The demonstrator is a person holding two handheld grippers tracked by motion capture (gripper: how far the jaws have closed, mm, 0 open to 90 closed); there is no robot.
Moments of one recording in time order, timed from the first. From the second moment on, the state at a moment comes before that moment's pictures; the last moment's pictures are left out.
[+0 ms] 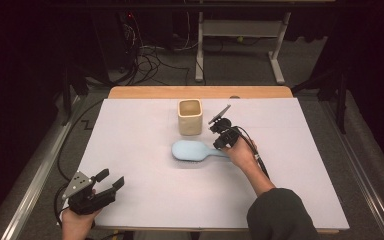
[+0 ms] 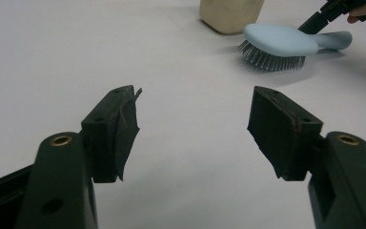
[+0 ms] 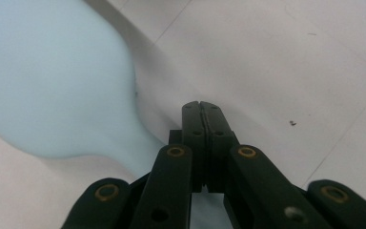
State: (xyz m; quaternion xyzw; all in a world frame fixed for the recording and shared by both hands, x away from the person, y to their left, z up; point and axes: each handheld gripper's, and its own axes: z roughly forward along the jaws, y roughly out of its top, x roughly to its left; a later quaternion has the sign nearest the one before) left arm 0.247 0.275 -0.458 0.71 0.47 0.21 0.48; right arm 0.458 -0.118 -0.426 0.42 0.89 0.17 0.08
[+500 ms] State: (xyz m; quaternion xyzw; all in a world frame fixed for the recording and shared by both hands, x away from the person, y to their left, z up) left arm 0.247 0.274 -0.458 0.71 0.47 0.21 0.48; right arm 0.440 -0.113 -0.425 0.39 0.90 0.17 0.07
